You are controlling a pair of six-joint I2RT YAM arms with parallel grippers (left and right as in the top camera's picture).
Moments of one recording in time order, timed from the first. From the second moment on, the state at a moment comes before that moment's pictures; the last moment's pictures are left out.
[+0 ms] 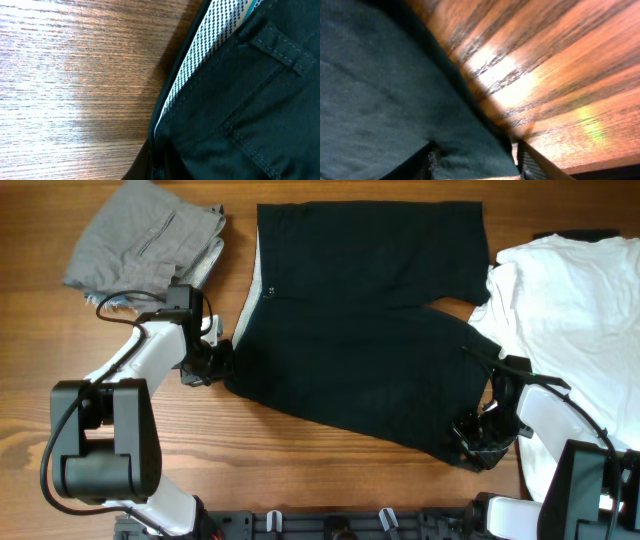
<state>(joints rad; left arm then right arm) -0.01 1.79 0.99 -0.74 0.20 -0.18 -0.19 1.49 0.58 -0.94 -0.31 0.65</state>
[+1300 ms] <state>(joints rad) 0.13 1.08 1.08 -1.22 0.29 -0.20 -0.16 1.20 1.37 -1.14 -0.34 0.47</state>
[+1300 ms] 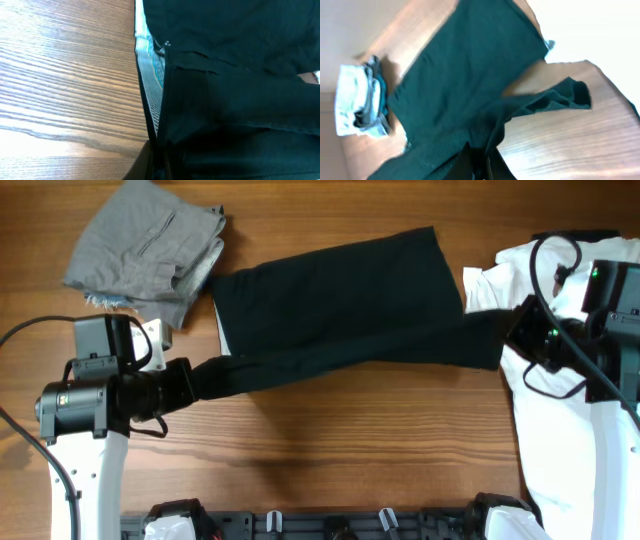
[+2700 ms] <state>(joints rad) 0.01 1.75 1.09 -0.57 0.12 -0.21 -0.10 2.06 1.38 -0.30 -0.50 0.45</state>
